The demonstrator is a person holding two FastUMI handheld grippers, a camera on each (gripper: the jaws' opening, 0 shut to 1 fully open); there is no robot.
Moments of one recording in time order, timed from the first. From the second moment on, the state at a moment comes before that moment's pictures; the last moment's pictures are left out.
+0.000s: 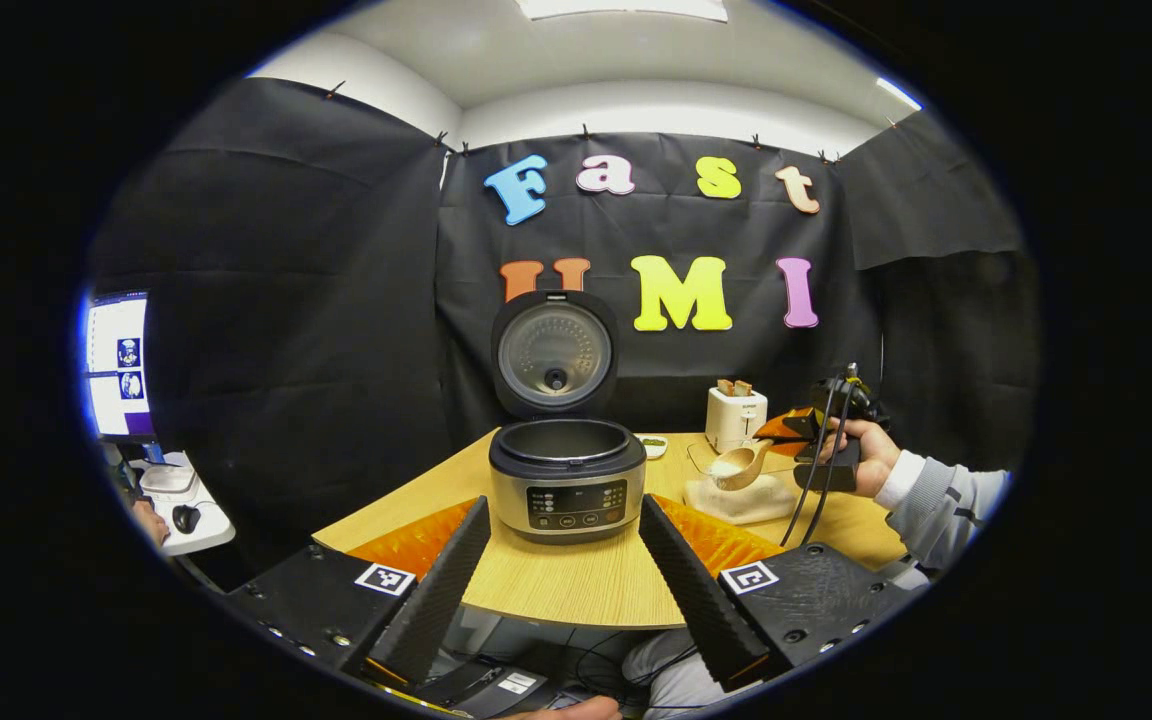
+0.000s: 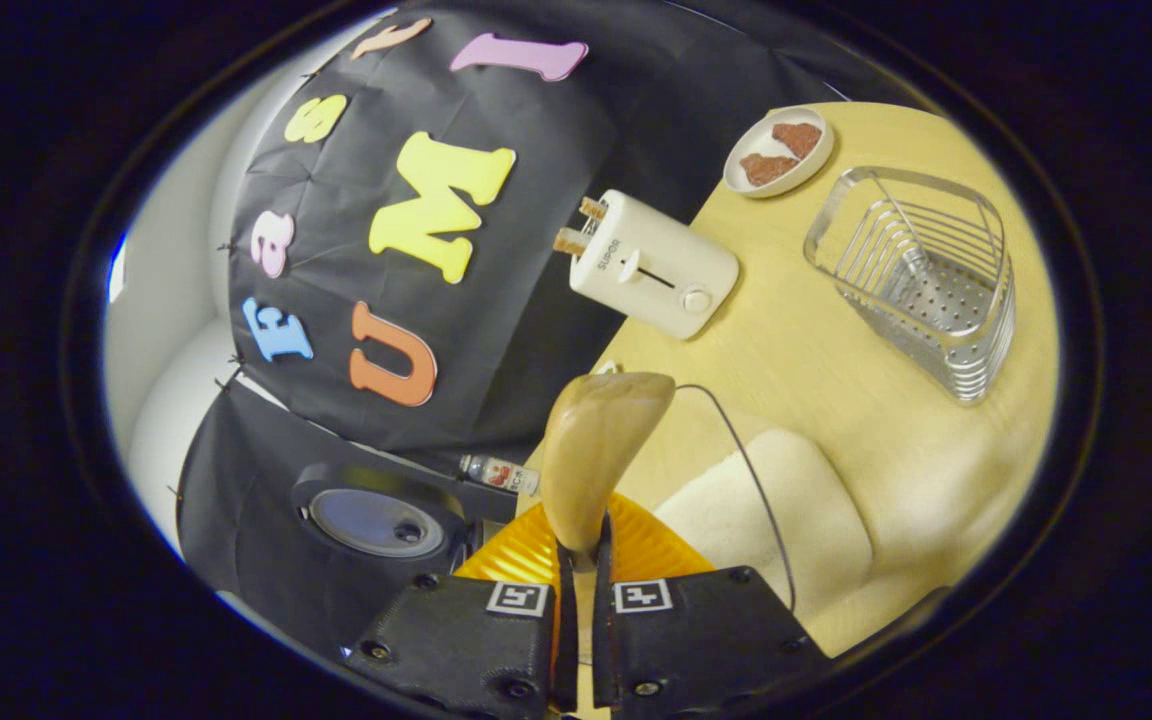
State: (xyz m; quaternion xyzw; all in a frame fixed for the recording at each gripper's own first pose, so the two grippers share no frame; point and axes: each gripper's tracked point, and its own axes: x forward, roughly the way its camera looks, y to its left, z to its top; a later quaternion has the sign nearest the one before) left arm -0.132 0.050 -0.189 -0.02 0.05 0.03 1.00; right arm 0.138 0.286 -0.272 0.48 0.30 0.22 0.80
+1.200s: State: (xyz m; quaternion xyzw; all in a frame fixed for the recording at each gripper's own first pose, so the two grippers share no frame) left arm -0.158 0.076 -0.176 -0.04 0.03 0.03 1.00; right arm 0.103 0.370 -0.159 0.60 0.28 0.32 0.68
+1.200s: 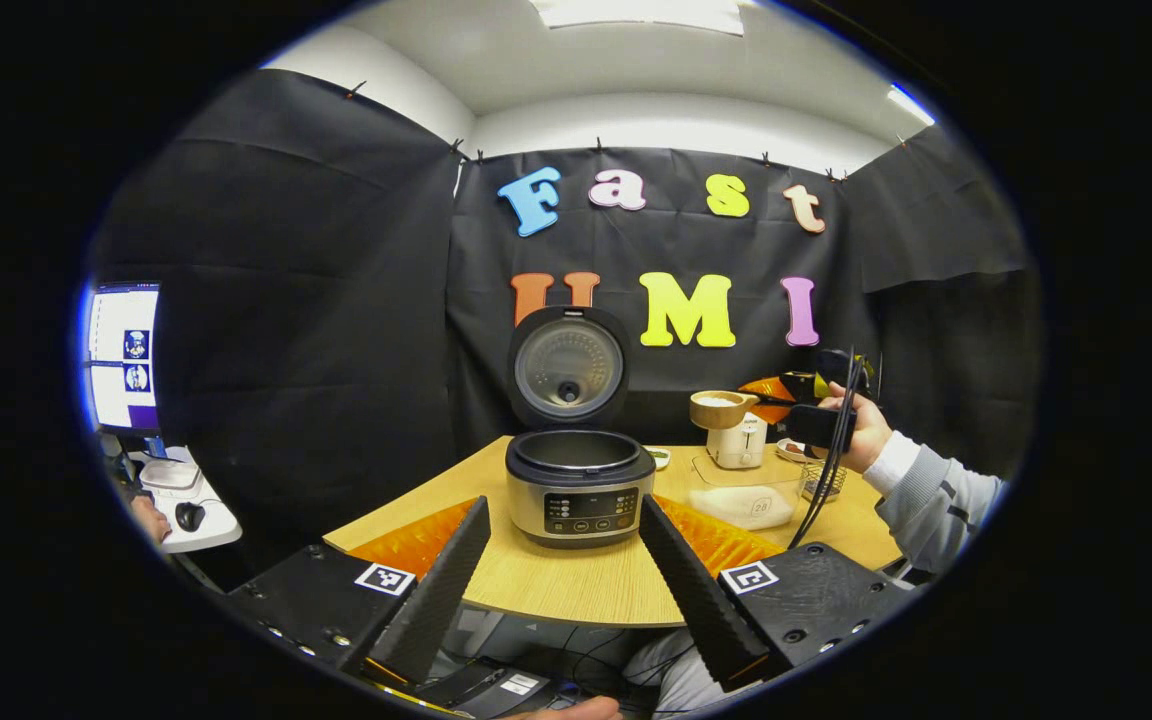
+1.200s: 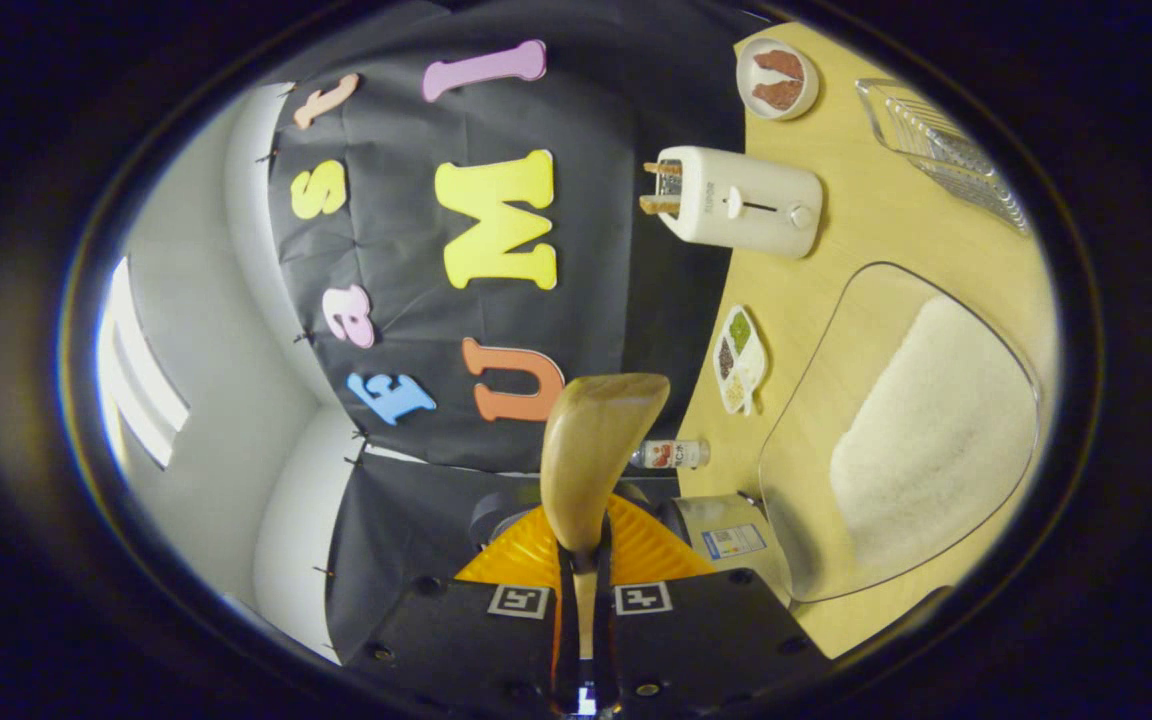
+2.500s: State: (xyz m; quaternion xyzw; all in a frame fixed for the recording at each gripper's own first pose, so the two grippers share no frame) left arm -0.187 0.098 -0.187 -0.04 0.01 0.03 1.00; right arm 0.107 0.532 -0.117 0.12 0.11 0.32 0.93
